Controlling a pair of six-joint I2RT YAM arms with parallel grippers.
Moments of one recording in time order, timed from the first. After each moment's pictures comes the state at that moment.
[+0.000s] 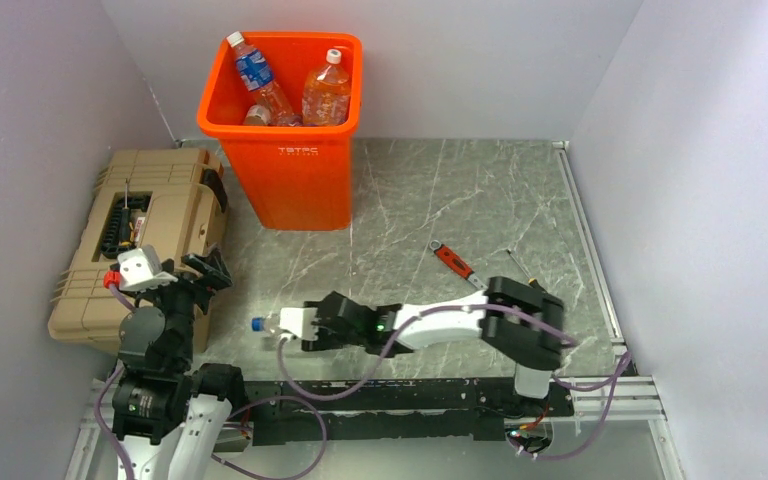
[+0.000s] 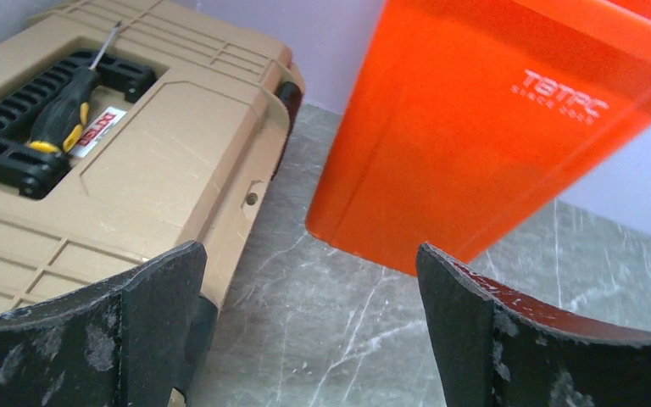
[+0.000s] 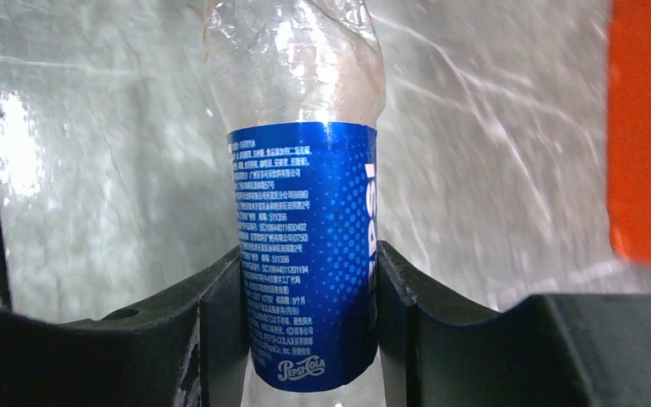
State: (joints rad) left arm -0.12 0.17 0.70 -0.50 -0.29 -0.29; right arm 1.30 1.86 1.05 0.15 0.09 -0.47
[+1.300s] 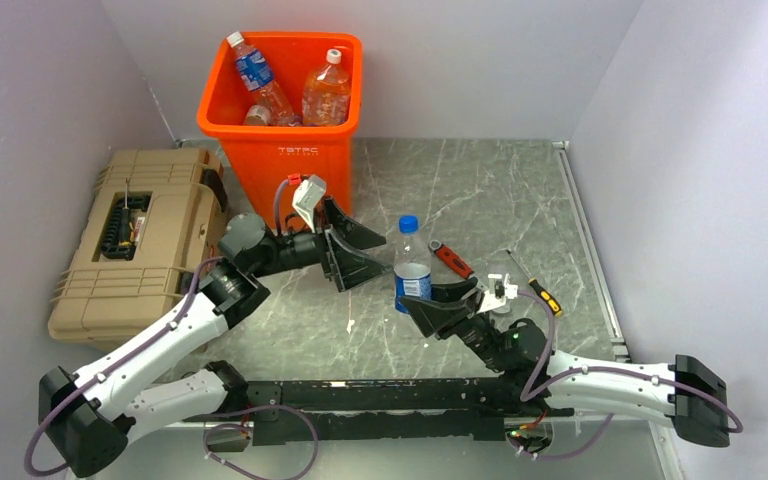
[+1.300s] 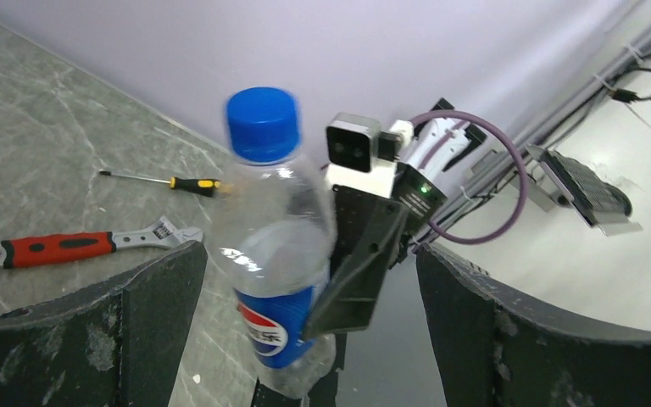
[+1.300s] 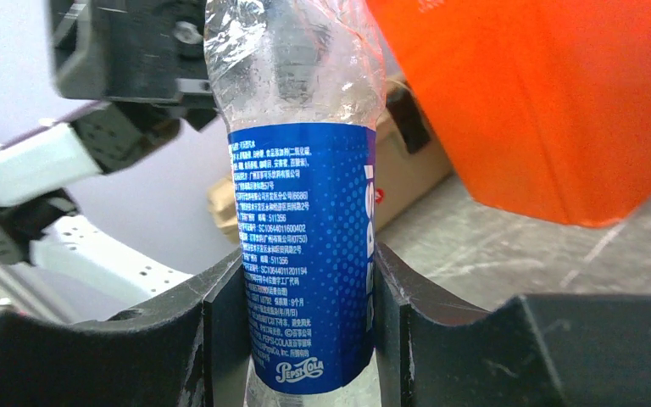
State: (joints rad) left arm -0.69 0.96 0.84 0.33 0.69 -0.67; right arm 1.22 0.61 0.10 0.92 0.33 0.44
